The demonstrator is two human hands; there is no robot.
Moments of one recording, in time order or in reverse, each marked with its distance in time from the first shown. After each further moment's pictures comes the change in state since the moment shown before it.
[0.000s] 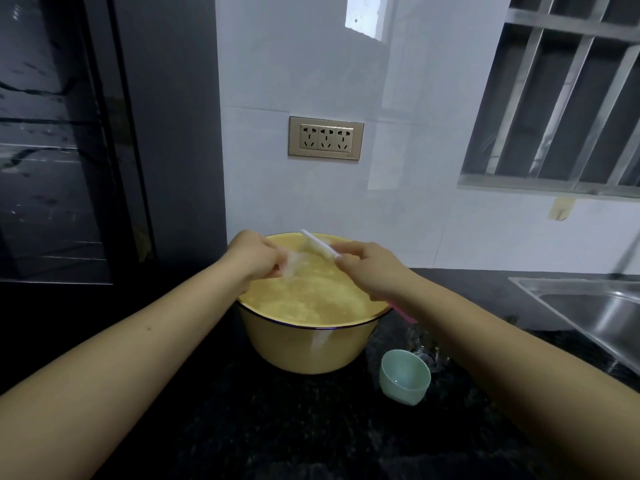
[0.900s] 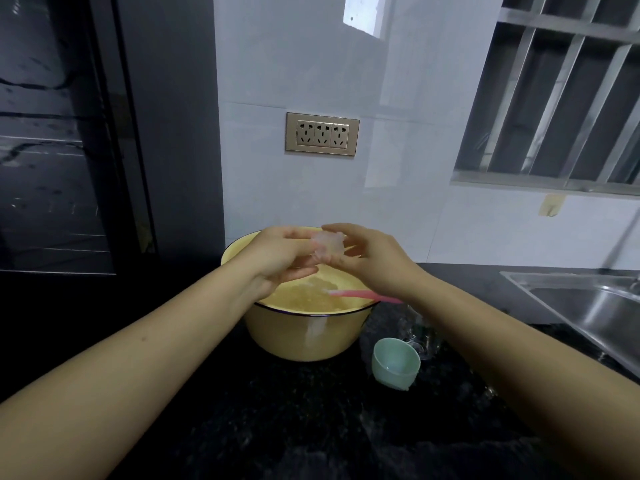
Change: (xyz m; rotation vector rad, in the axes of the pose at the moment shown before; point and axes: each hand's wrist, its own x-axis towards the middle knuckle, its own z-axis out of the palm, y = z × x) left_hand -0.048 0.019 0.018 -0.435 -0.330 0.018; right_hand -0.011 0.006 -0.008 0.000 0.075 -0.278
